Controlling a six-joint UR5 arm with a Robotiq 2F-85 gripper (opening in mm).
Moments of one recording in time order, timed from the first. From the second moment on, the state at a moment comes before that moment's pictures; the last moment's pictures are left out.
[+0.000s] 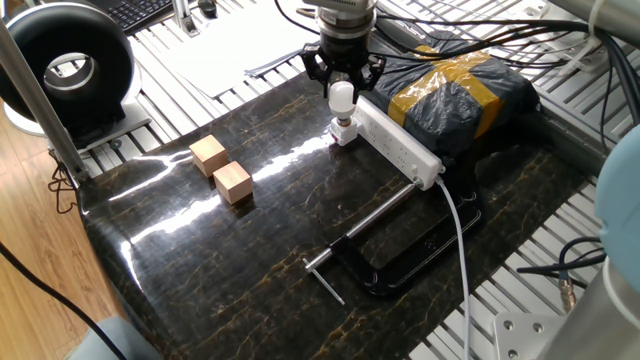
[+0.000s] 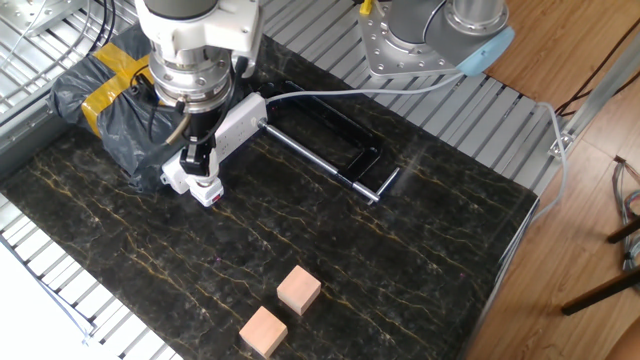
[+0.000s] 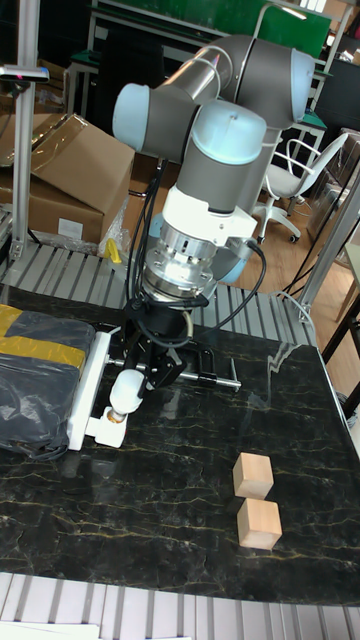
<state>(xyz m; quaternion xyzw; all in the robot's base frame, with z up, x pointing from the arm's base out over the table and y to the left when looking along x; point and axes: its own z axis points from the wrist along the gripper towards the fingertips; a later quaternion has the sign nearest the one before) 0.573 -0.042 0.133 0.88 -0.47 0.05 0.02</state>
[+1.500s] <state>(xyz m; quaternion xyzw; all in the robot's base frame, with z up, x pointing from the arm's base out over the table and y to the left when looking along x) 0.574 -0.044 0.128 0.88 -0.47 0.05 0.03</state>
